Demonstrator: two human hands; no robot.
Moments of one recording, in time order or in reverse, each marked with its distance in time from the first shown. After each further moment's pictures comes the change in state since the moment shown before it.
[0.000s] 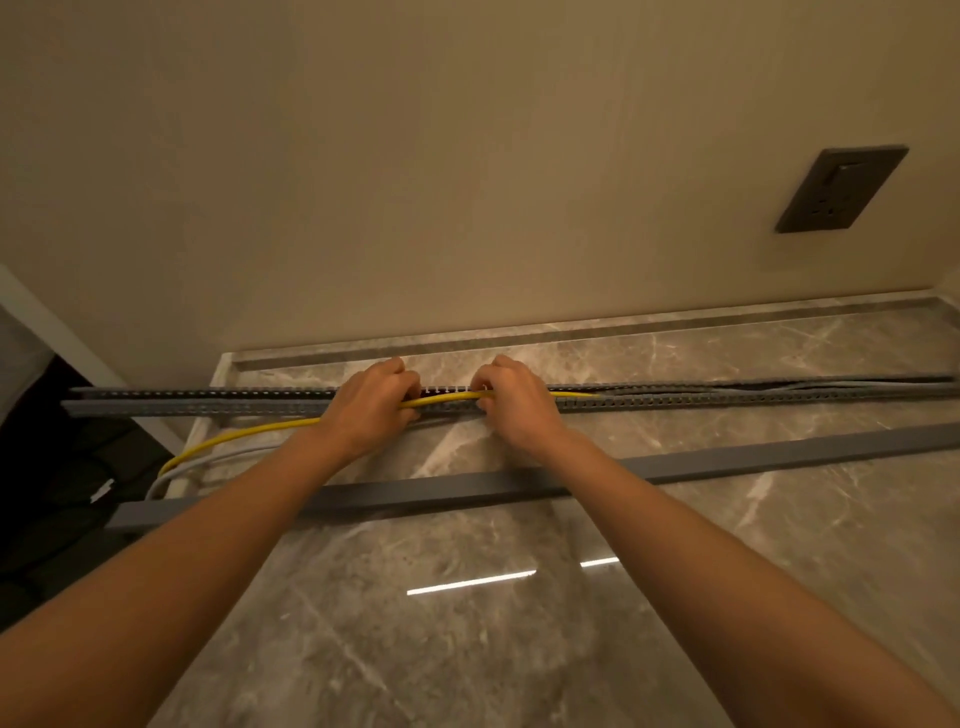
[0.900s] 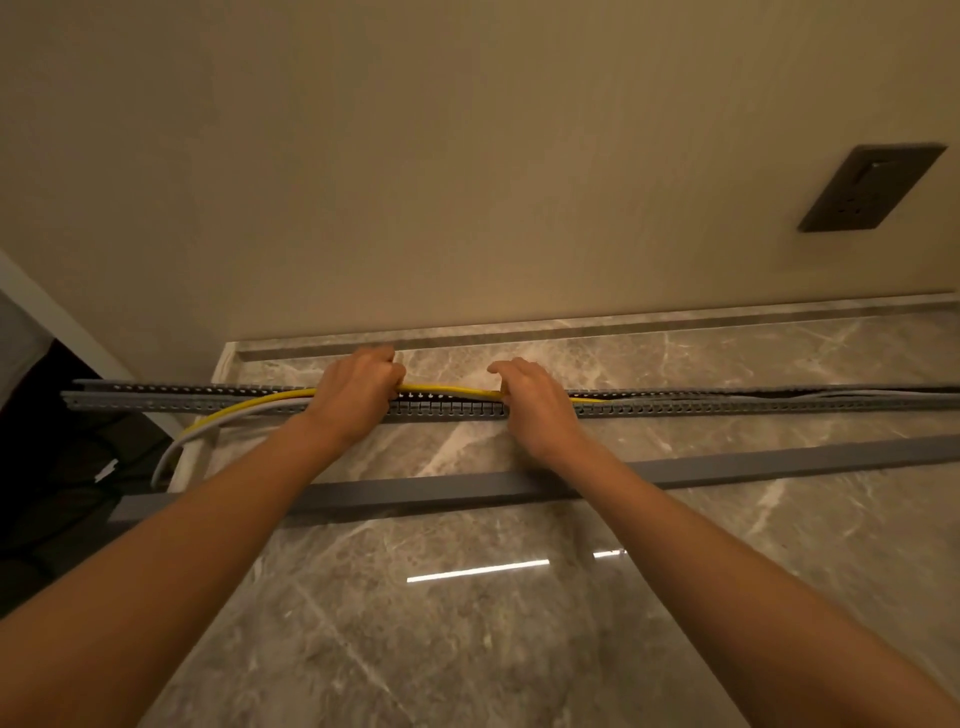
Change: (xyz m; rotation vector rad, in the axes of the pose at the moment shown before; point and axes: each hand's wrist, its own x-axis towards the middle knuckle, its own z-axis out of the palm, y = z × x) left_hand 0.002 -0.018 -0.005 0.260 0.044 0.027; right_hand -0.001 0.014 0.009 -0.039 0.058 -0.042
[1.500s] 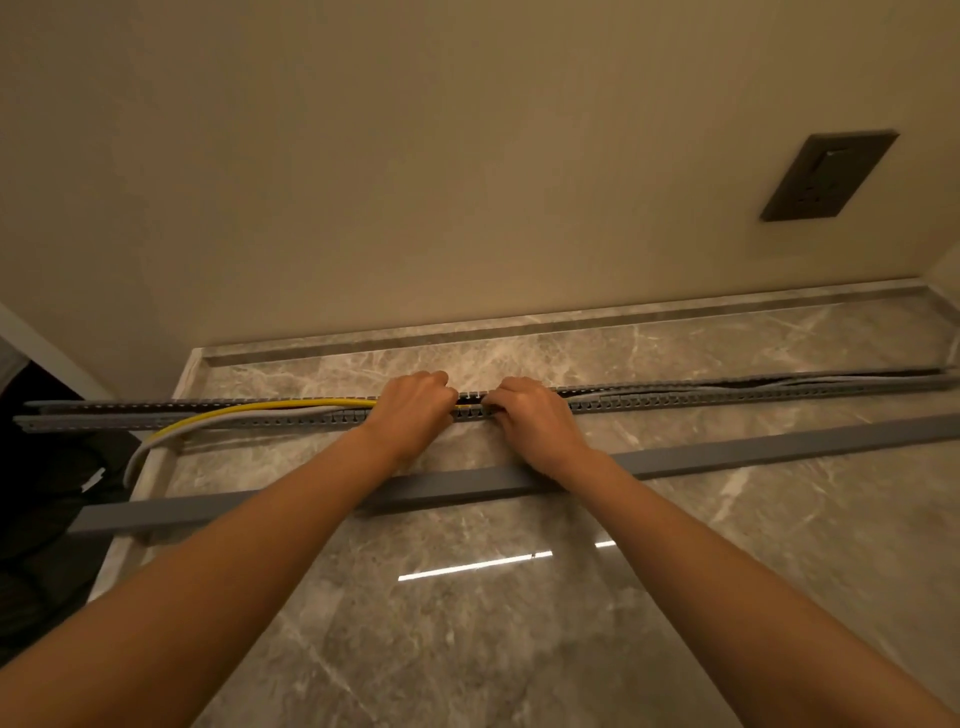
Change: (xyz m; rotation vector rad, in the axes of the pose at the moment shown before) left_hand 0.020 0.084 0.000 0.135 -0.160 0.111; right_hand -0.022 0.031 -0.008 -0.077 -0.037 -0.083
